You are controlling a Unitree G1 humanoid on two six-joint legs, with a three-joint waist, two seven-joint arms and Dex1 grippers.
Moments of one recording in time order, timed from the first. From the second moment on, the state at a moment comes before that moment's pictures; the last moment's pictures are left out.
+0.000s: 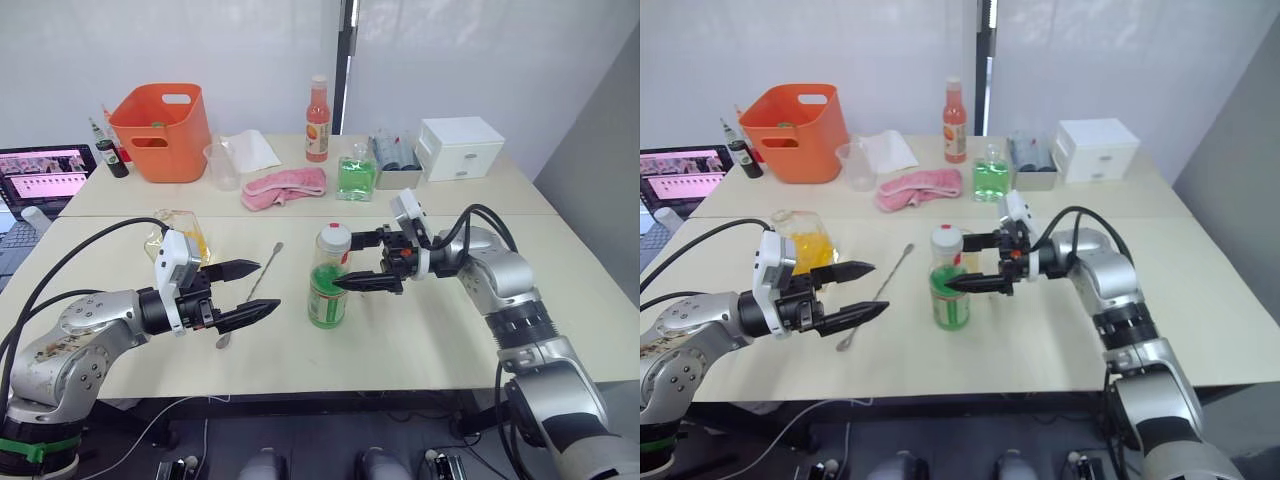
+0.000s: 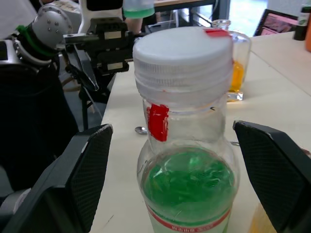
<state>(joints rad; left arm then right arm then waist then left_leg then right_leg) -0.22 0.78 0.22 -0.40 -0.79 0.64 -0.93 -0.89 -0.47 0.18 0.35 0.50 0.36 1.41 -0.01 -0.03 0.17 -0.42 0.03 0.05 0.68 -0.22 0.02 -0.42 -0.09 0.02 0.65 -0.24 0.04</state>
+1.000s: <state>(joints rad) -0.19 0.79 0.22 -0.40 -0.76 0.62 -0.93 -0.53 -0.32 0.02 -0.58 0.49 0.87 0.55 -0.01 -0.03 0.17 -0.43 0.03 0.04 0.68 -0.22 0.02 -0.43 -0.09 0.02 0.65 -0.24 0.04</state>
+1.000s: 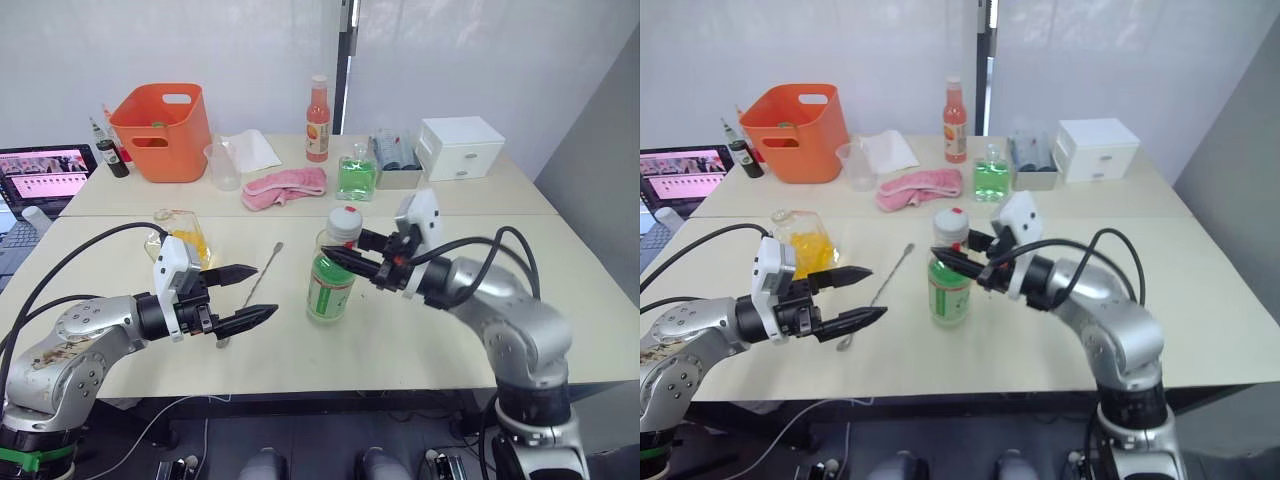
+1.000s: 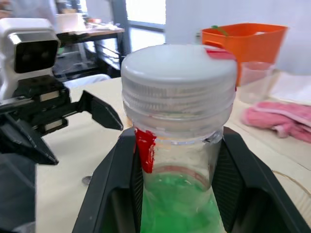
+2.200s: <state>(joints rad) -0.22 0.78 0.20 -0.38 -0.77 0.64 -0.95 -0.63 -0.57 0.06 -0.05 0.60 0.60 1.17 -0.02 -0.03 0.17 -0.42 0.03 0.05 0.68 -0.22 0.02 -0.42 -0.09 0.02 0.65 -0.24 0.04</state>
